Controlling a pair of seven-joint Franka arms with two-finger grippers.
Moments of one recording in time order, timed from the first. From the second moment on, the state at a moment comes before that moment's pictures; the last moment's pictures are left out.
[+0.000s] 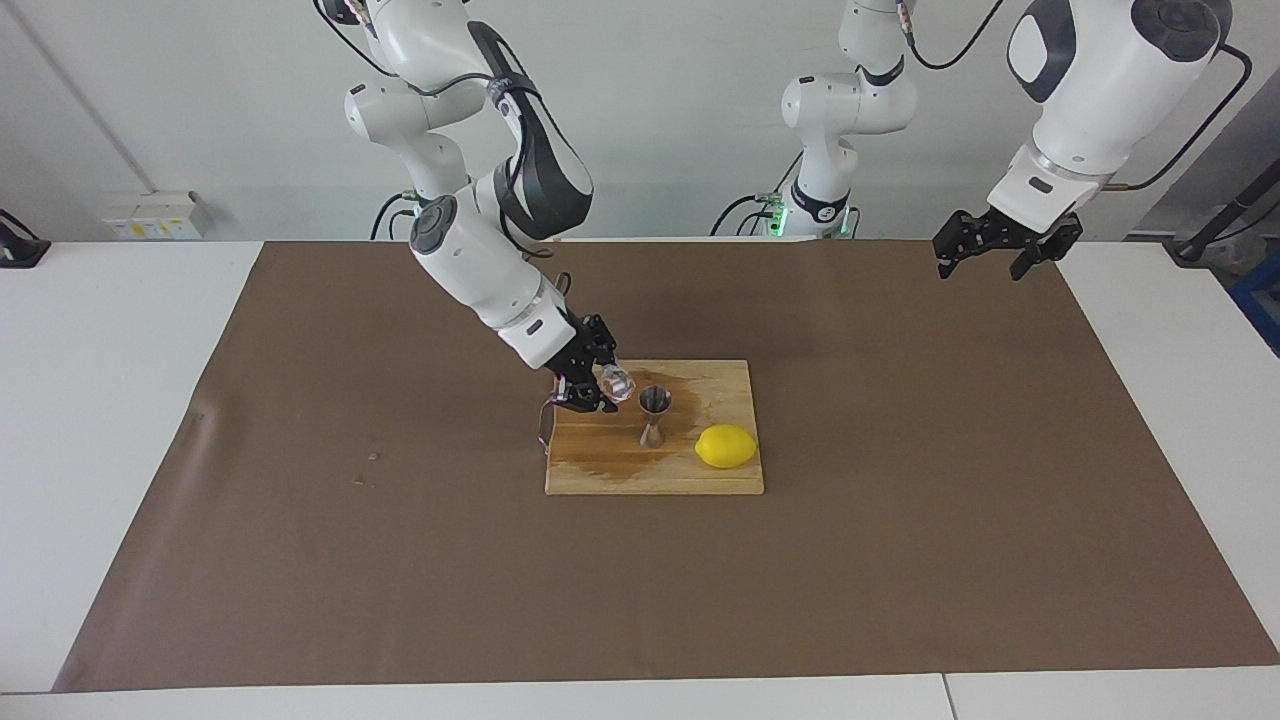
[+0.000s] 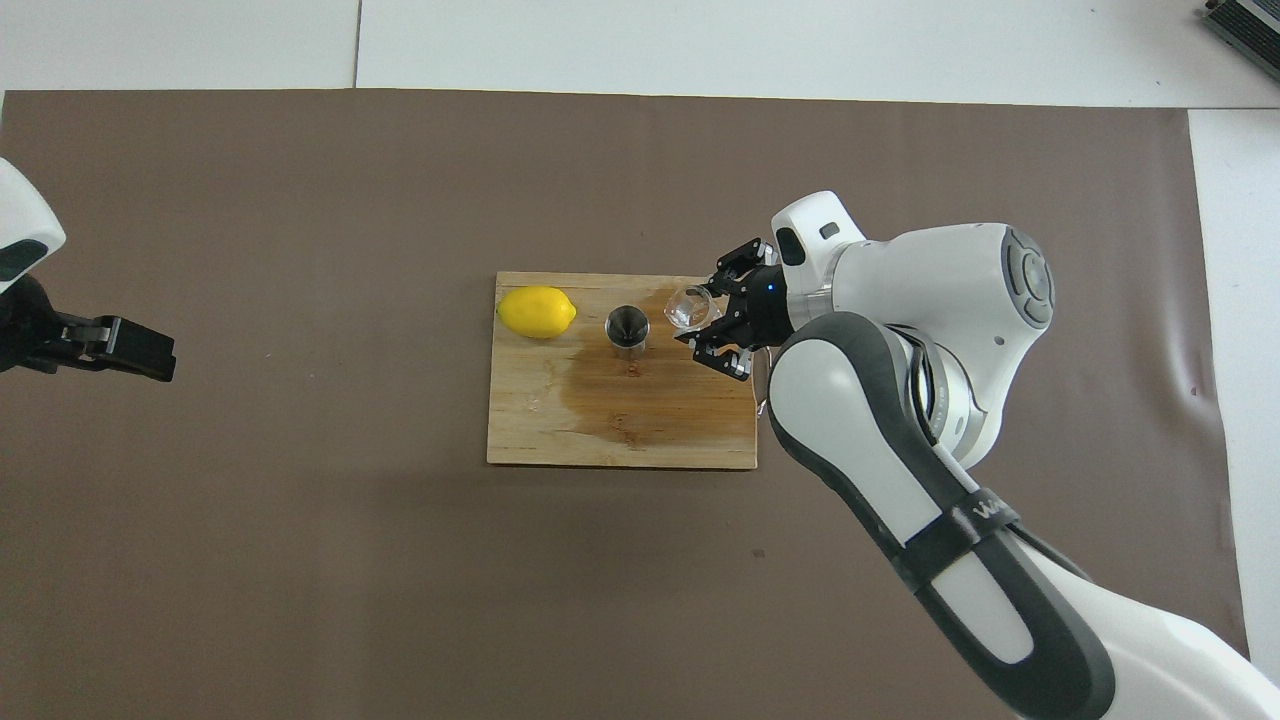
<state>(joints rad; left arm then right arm) -0.07 -0.03 0.02 -1.67 0.03 1.54 0.07 0.48 0.26 -0.07 -1.86 0.67 2.33 -1.28</state>
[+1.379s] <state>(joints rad) -0.07 -0.03 0.02 -1.67 0.03 1.54 0.07 0.50 0.37 -0.07 -1.59 0.35 2.08 -0.96</state>
